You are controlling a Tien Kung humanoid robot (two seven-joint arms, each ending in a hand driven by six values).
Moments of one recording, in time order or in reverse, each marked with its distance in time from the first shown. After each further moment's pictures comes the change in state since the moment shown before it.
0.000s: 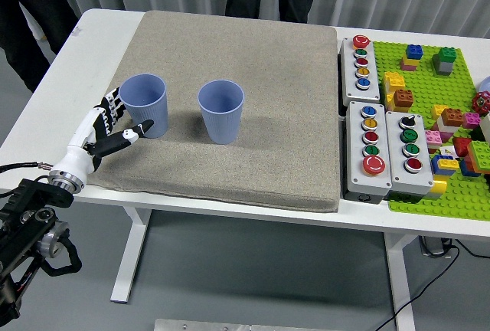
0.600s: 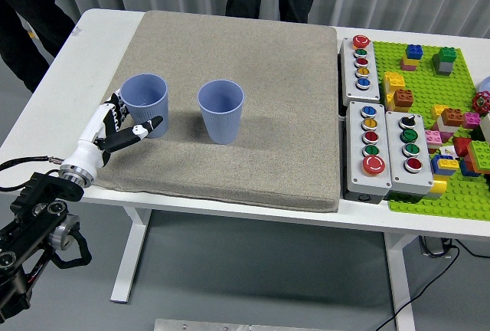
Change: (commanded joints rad) left arm -0.052 -0.019 0.030 0.041 0.002 0.013 0.003; right arm 0.010 -0.004 -0.006 0.000 0.008 -0.002 0.002
